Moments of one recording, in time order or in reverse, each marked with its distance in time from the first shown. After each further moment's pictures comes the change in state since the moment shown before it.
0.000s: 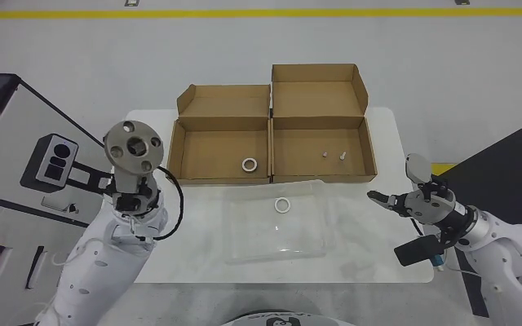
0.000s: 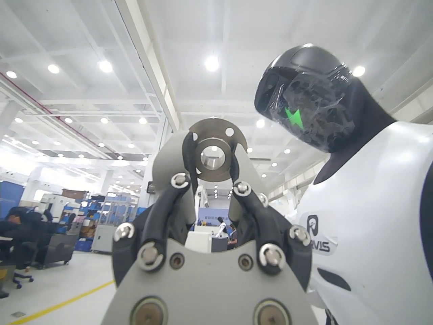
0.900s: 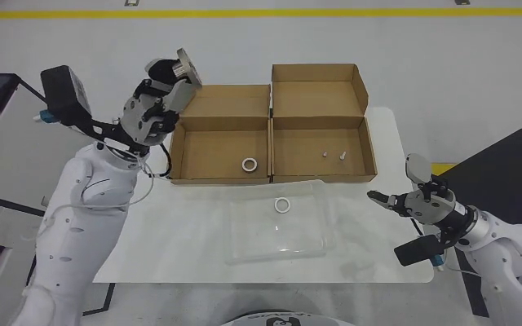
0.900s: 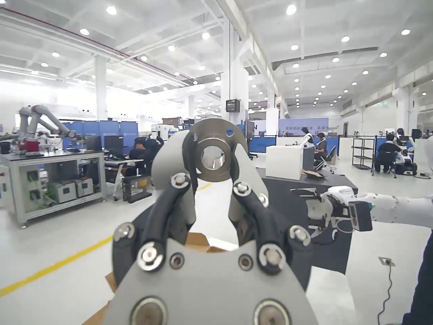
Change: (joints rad) left arm -0.208 -0.013 -0.119 0.141 0.087 0.251 -0.486; right arm 0.000 0.000 0.000 0.000 0.000 0.000 0.000
